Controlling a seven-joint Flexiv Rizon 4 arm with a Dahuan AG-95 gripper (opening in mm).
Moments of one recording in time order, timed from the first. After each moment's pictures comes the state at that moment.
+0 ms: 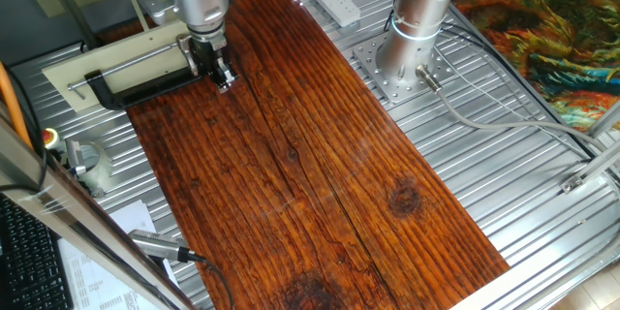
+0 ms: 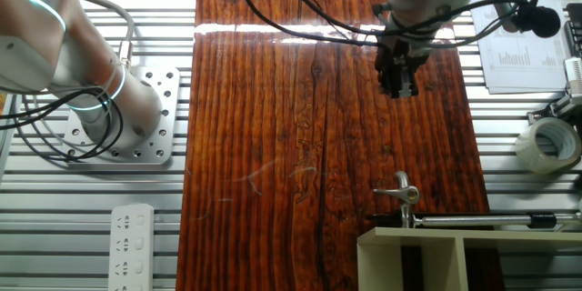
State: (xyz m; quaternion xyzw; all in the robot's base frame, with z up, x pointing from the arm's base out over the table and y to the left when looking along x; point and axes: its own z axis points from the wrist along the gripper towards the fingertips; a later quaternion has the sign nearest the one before) arm 0.519 -0.028 0.177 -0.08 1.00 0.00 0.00
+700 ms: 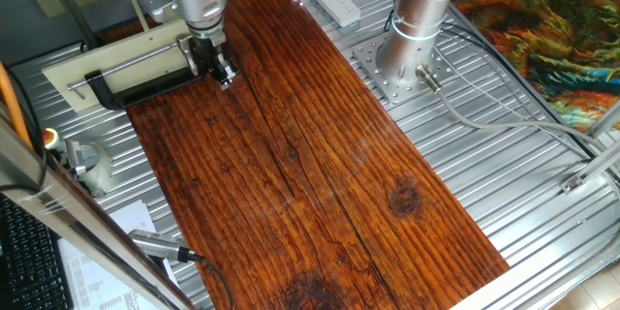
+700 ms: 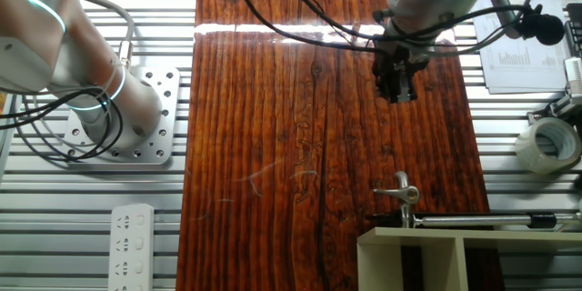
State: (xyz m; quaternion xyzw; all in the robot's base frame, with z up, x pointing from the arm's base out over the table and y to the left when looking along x) arm 0.511 -0.034 0.179 -0.09 1.00 0.00 -0.01
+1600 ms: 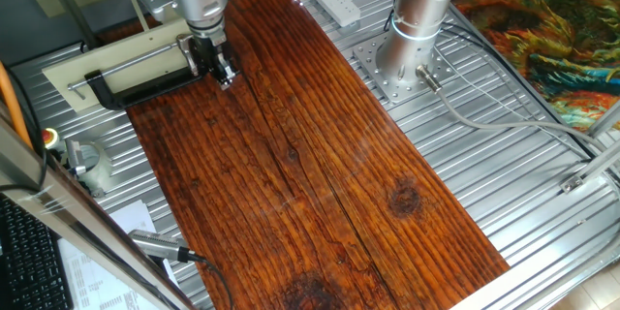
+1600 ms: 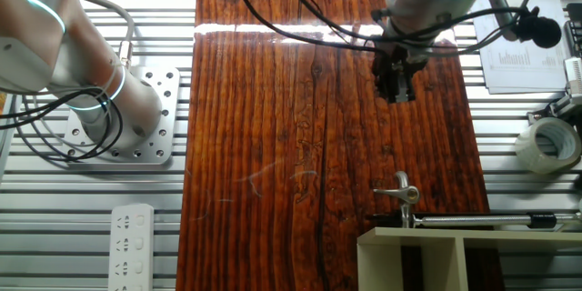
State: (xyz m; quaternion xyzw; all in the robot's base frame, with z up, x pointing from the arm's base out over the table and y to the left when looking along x) arm 0.513 -0.034 0.178 -0.07 1.00 0.01 0.00
